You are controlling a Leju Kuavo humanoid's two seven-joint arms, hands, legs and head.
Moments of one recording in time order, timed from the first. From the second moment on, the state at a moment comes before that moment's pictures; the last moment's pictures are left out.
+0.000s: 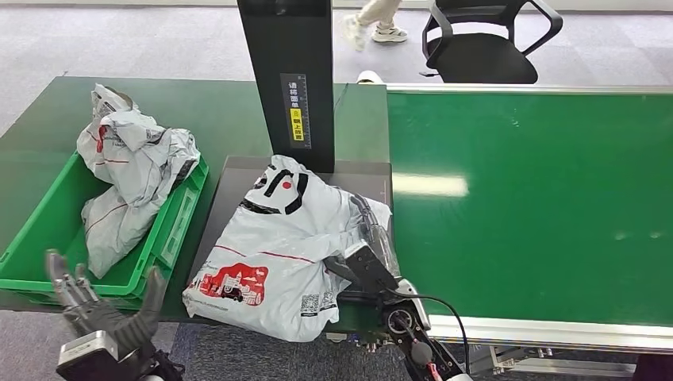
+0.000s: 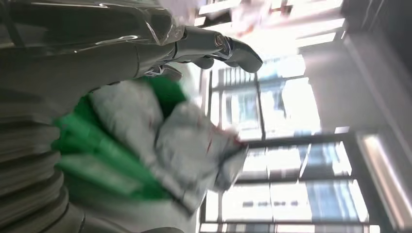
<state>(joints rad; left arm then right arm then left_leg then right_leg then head) 0.16 -0.26 0.06 -1.62 -0.16 0.63 -0.67 -0.37 0.20 0.48 -0.73 0.31 -0.25 -0.53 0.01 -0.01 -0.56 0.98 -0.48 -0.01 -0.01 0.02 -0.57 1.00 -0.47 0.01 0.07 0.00</state>
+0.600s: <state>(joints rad) 0.16 -0.23 -0.08 -1.60 -0.58 0.57 -0.52 -0.15 0.20 0.39 -1.14 -0.08 -0.06 -0.66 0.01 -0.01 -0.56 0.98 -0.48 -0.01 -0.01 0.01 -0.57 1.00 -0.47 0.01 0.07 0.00</state>
